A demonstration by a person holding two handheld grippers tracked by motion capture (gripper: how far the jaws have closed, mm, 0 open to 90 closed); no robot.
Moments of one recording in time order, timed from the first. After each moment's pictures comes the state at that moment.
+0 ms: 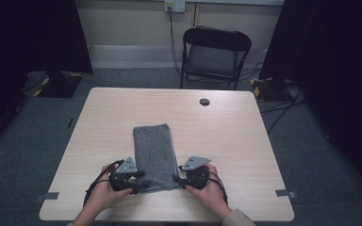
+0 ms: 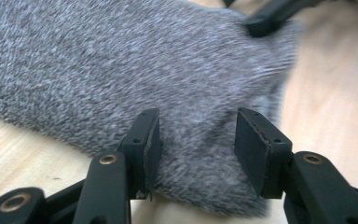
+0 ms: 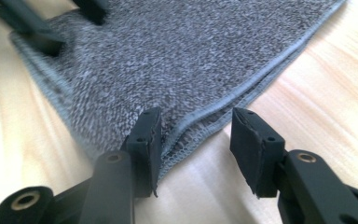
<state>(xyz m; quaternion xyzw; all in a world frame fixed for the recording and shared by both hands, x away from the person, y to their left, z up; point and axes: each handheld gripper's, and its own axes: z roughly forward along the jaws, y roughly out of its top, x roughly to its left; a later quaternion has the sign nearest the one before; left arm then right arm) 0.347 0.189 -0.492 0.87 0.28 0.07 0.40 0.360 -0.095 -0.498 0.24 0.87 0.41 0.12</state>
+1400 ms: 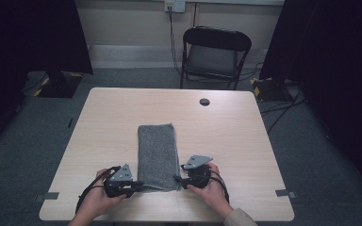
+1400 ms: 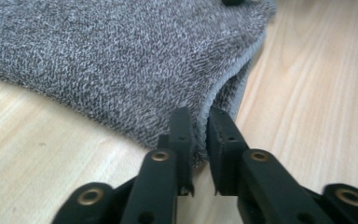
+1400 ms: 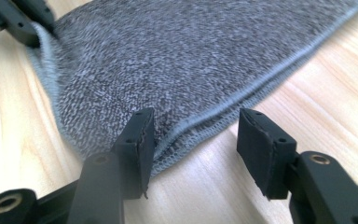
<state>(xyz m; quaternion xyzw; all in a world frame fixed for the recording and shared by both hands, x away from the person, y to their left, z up) 0.321 0.202 -0.488 0.89 0.24 0.06 0.38 0.365 -0.101 -0.499 0.25 0.87 0.41 0.11</state>
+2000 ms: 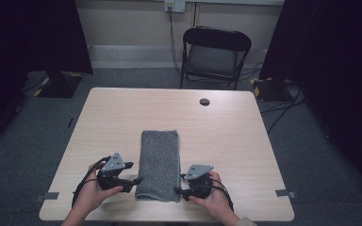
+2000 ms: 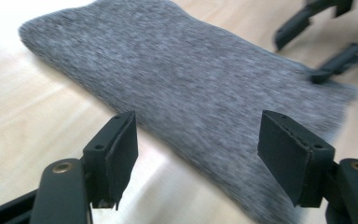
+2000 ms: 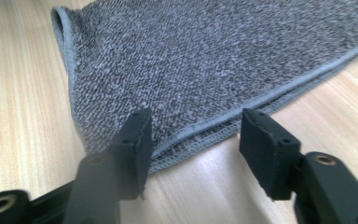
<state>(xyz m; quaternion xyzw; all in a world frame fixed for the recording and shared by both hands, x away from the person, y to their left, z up) 0.345 0.211 -0.470 0.84 0.30 0.12 0.42 0.336 -0.104 -0.494 0.22 0.88 0.41 0.09</state>
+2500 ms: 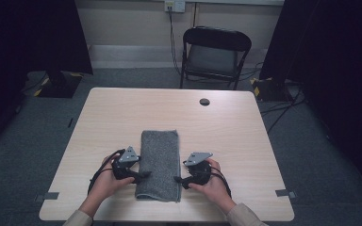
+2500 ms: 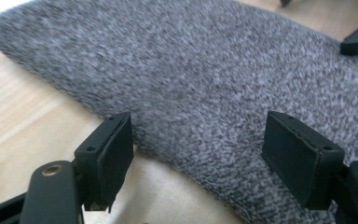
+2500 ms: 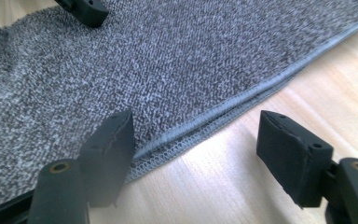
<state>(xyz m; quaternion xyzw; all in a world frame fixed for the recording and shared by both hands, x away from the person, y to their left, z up) 0.378 0.190 -0.496 0.87 0.28 0.12 0.38 0.378 -0.104 -0.499 0.23 0.88 0.40 0.10</state>
